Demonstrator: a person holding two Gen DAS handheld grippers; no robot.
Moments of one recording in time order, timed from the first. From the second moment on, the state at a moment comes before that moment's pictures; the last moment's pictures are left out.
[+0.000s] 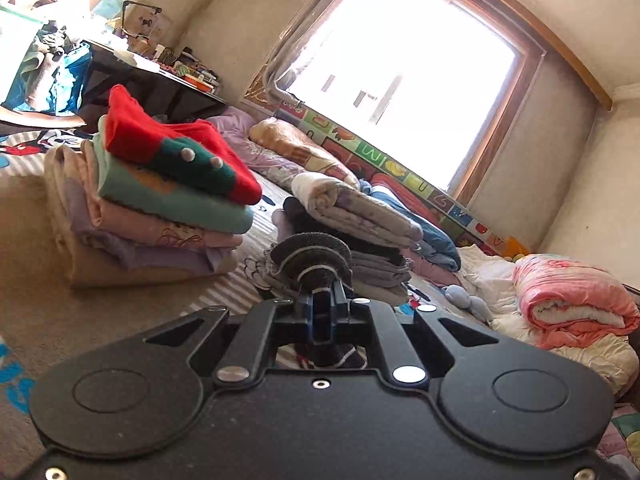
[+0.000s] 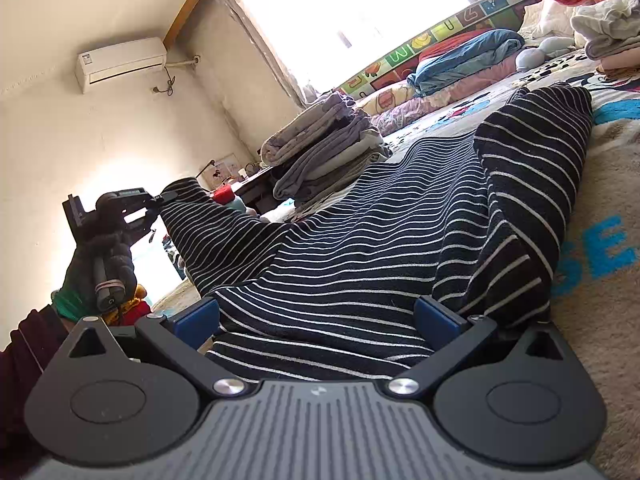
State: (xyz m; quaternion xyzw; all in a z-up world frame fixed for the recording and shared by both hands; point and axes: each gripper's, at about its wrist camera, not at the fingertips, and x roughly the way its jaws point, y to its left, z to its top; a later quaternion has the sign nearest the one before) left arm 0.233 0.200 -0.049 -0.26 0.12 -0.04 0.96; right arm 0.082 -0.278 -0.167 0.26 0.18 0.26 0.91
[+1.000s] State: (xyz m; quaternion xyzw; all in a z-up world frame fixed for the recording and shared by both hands) left arm 0.262 0.160 -0.097 -0.08 0.29 -0.20 0.93; right arm 0.083 -0.278 -0.165 0.26 0.18 0.26 0.91
